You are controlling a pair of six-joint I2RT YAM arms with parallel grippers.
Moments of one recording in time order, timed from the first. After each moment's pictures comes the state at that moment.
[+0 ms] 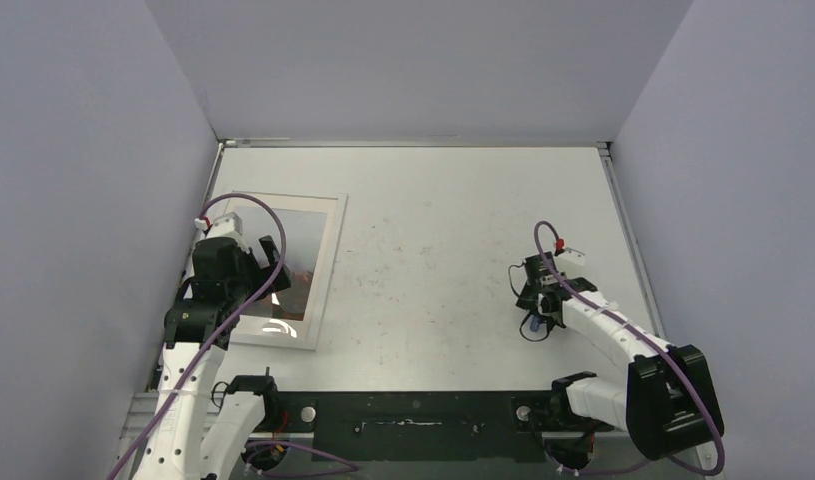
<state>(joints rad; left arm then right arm) -0.04 0.72 0.84 -0.81 -0.07 -0.38 0.28 1.16 0.54 -0.54 0.42 0.68</state>
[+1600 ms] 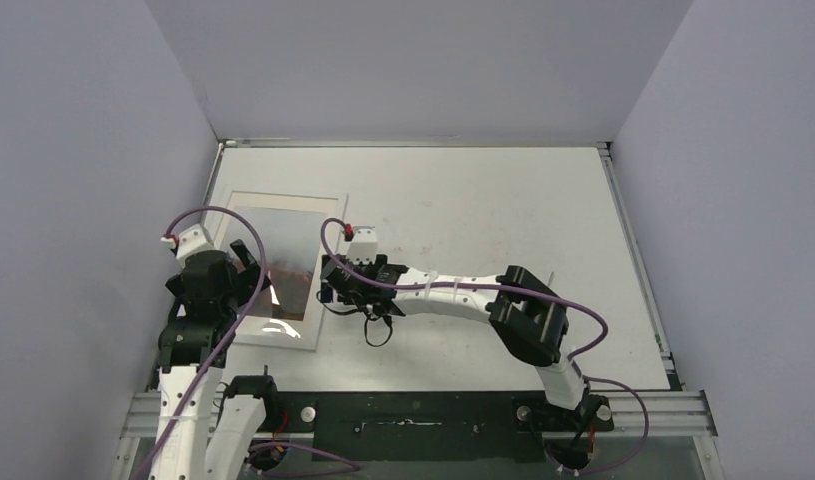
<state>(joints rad) -0.01 0.60 0.81 -0.82 -0.35 -0.46 1.16 2.03 1.52 -0.37 0.47 0.91</state>
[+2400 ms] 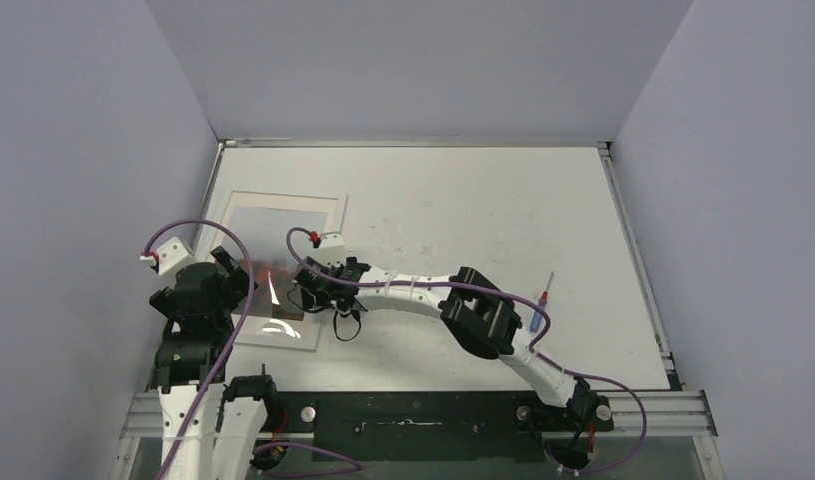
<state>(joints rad) 0.04 0.52 0.79 -0.83 -0.45 -0.50 1.17 2.32 1.86 -0.50 0.42 0.82</state>
